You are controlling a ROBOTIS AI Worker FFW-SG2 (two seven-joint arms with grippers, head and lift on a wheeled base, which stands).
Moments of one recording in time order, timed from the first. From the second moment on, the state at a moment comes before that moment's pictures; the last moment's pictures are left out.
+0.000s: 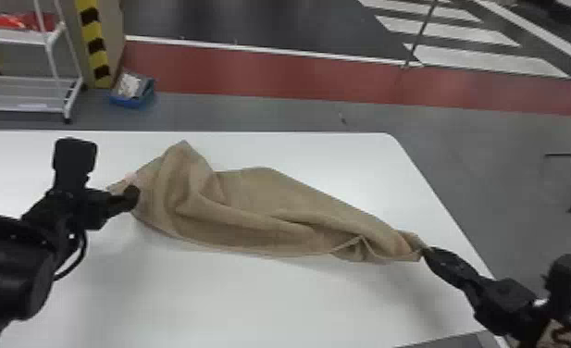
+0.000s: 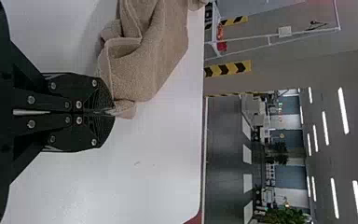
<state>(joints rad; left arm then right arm) -0.26 0.23 -0.26 -1.43 0.17 0.54 0.07 0.38 -0.16 -0.61 -1.82 -0.14 0.27 0.89</state>
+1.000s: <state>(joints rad) -0.26 0.23 -0.23 -1.41 0.19 0.58 0.04 0.38 -0.16 -0.61 -1.85 -0.14 0.29 0.89</state>
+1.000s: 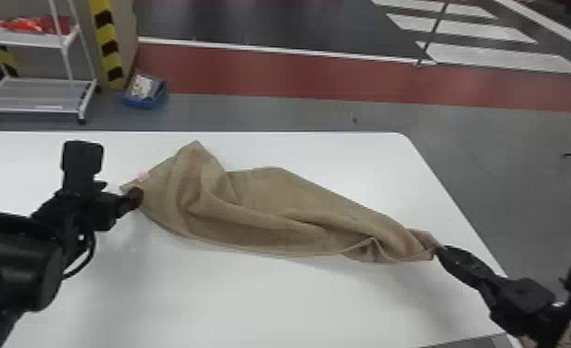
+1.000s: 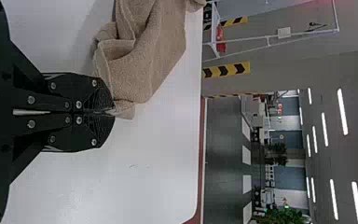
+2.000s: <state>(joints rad) -0.08 0.25 -0.11 -1.80 0.24 0.79 0.07 0.35 -0.16 -0.61 -1.91 -0.14 0.34 0.87</state>
